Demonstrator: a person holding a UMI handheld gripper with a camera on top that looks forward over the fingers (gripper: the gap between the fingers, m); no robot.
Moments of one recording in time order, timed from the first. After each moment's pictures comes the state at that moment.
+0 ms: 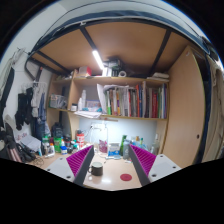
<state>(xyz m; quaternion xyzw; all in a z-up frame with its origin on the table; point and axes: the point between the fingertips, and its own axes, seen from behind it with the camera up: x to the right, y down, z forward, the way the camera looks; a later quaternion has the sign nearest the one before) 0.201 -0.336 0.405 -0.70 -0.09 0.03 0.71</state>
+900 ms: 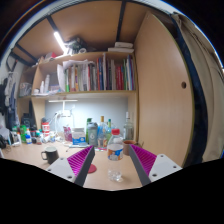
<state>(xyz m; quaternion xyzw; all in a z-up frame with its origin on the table) 0.414 -0.184 0.219 -0.71 0.02 -0.02 0.71</state>
